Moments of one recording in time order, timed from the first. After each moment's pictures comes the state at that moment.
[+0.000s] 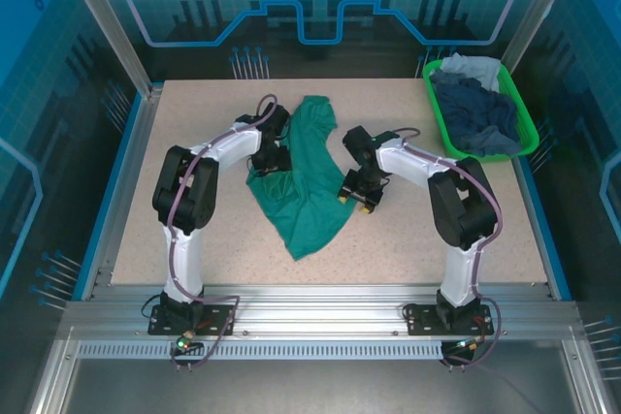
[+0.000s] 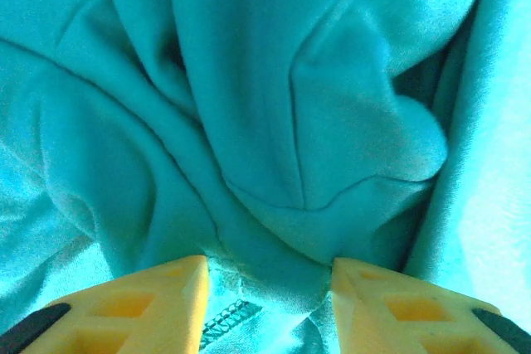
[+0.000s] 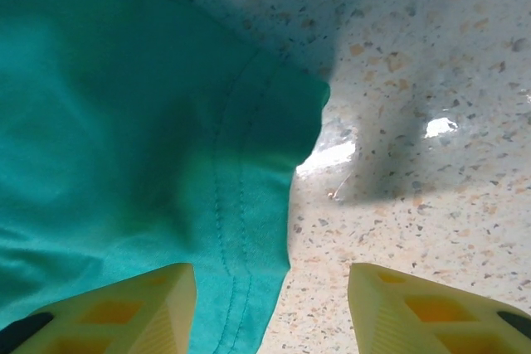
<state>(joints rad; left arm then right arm) -0.34 2.08 1.56 -0.81 0.03 -0.55 0.50 1.93 1.36 -0.95 -0.22 0.98</state>
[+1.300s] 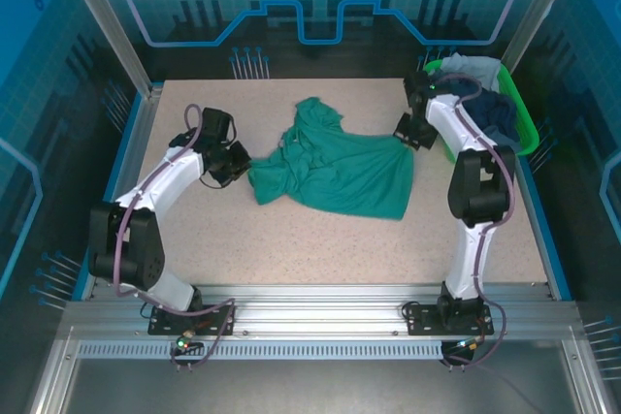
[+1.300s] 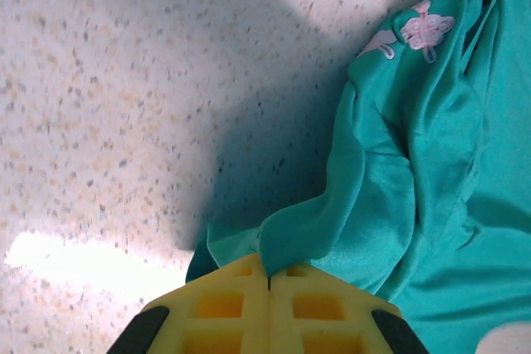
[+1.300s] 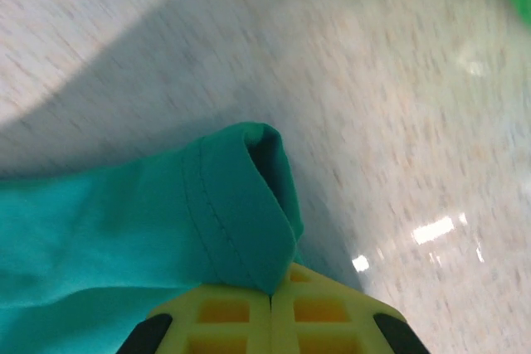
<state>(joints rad) -0.14 1.55 1.15 -0.70 0.19 -0.89 0.12 2.09 1.86 -1.11 0.09 0.66</state>
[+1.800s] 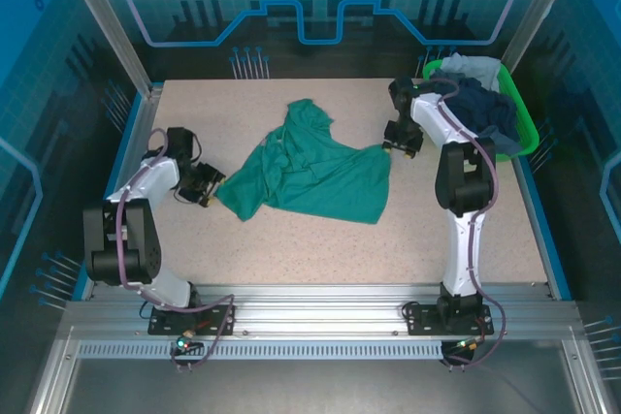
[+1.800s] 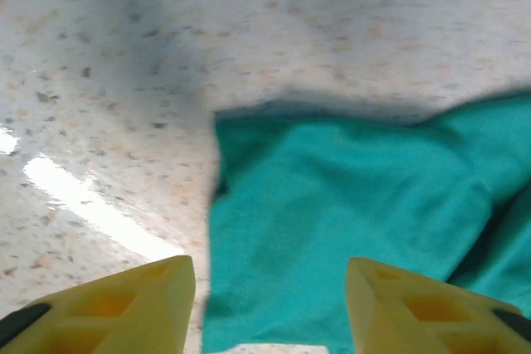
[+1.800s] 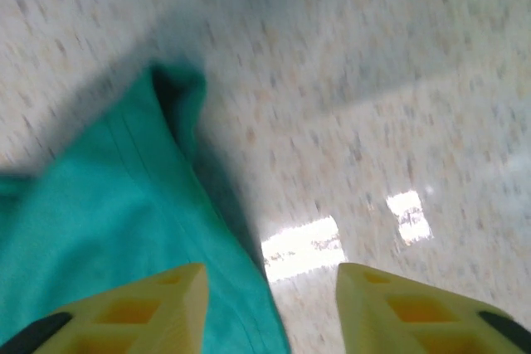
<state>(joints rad) 0.09 1.57 1.04 -0.73 0.21 -0.94 0.18 2.16 1.86 -1.18 0.04 0.58</state>
